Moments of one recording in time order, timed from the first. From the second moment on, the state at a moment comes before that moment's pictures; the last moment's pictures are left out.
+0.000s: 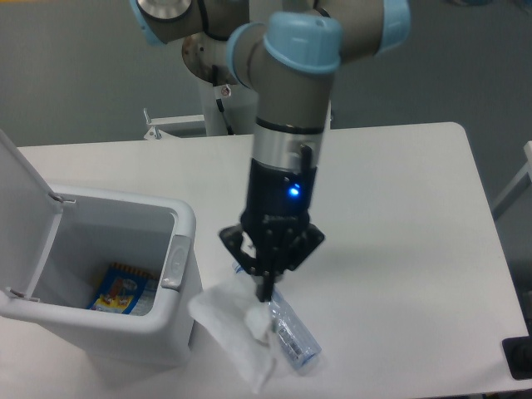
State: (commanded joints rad) arm 2.35 -1.80 -1.41 -0.83 1.12 -0.03
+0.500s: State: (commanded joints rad) arm 2.31 -1.66 -1.56 -0.83 1.07 -0.03
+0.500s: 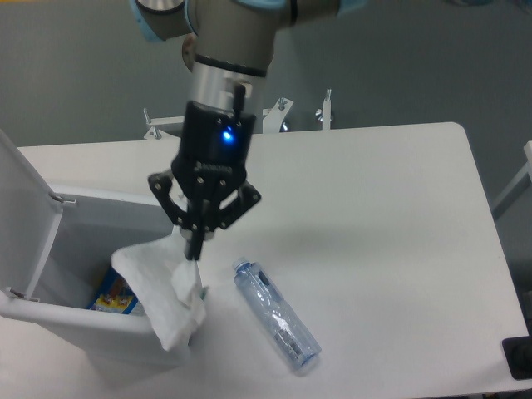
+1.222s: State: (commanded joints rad) arm 2.28 -1.66 -1.61 -0.82 1.05 -0.01
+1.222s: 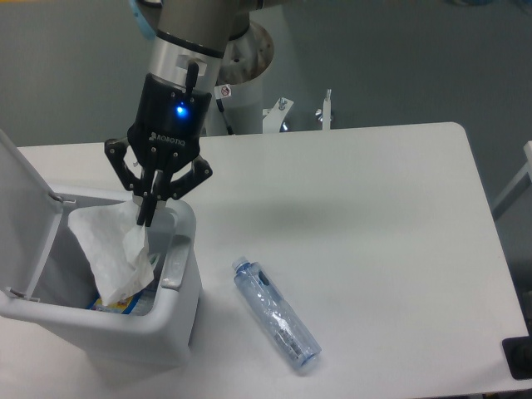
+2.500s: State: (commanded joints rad) arm 2.45 -1.96 -1.40 -0.83 1.10 0.02
